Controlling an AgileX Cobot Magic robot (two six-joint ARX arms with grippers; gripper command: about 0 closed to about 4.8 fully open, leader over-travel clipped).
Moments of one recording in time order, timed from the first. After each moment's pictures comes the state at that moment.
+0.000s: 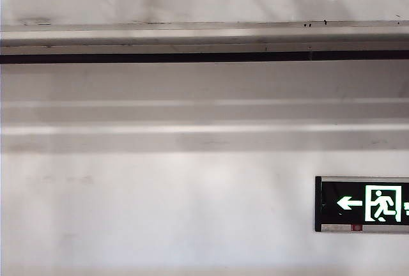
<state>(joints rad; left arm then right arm) -0.38 0.76 1.13 -0.09 0.21 -0.01 0.58 1.27 1.58 0.12 0.20 -0.05</state>
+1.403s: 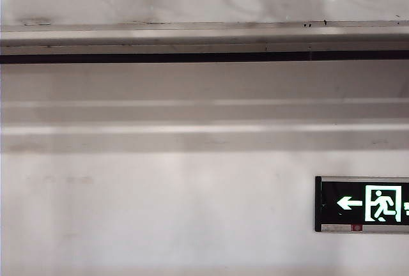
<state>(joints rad) -0.38 0.76 1.13 -0.08 0.22 -0.02 0.65 1.47 1.72 -0.04 0.36 -0.16</state>
